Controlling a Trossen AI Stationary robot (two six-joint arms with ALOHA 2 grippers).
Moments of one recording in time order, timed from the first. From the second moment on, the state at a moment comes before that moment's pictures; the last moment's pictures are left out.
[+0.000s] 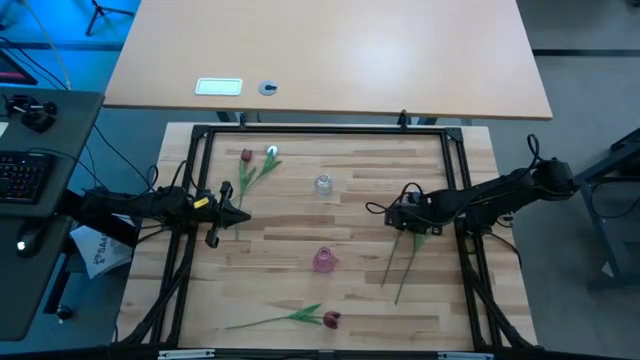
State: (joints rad) left arm -0.13 0.01 0.01 0.01 -0.03 -0.08; right arm 0.09 1.27 0.54 -0.61 0.10 1.78
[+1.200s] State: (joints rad) left arm -0.13 0.01 0.01 0.01 -0.04 -0.08; right arm -0.01 1.27 0.80 0.18 0.38 0.59
